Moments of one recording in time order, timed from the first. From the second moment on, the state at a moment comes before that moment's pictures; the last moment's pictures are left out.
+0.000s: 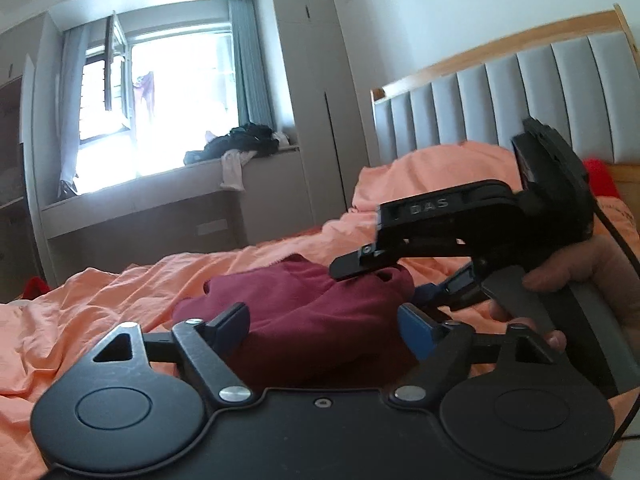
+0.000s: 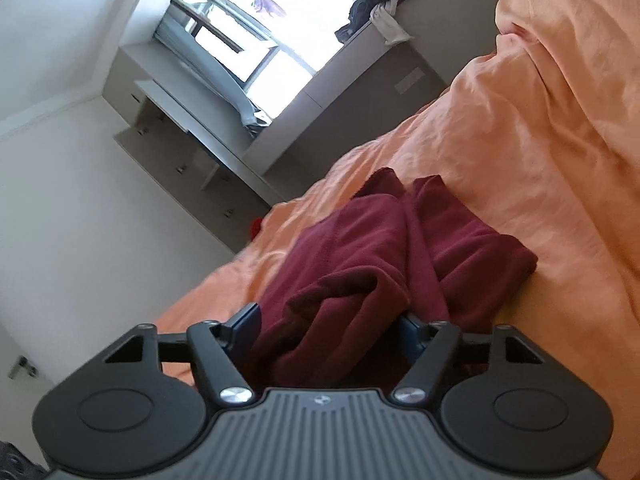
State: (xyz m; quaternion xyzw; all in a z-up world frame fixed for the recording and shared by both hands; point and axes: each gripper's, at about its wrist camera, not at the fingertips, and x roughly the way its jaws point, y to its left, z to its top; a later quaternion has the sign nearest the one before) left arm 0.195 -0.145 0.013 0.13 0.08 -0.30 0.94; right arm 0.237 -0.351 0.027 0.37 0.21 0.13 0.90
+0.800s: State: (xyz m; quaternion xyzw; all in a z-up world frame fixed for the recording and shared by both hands) left arm 0.216 -0.203 0.030 0.09 0.11 -0.29 0.95; right arm 0.254 -0.366 0.071 0.24 0.10 0.11 0.96
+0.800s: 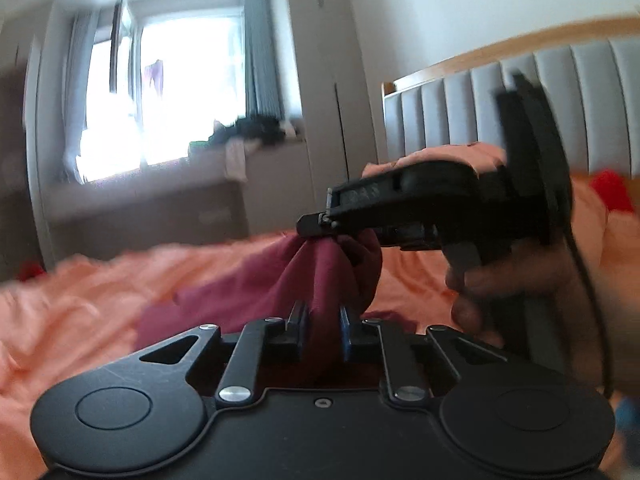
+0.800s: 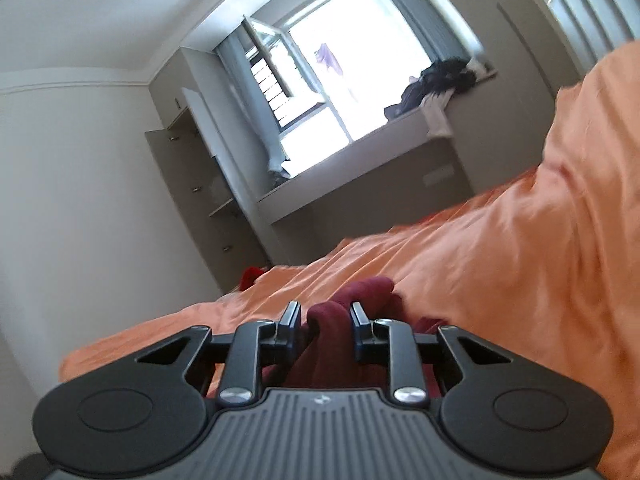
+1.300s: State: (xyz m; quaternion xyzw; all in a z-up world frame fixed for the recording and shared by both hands) left arm 0.234 -0.174 0.029 -0.04 0.22 -0.34 0.91; right arm 0.247 -0.371 0.011 0.22 0.13 0.05 0.97
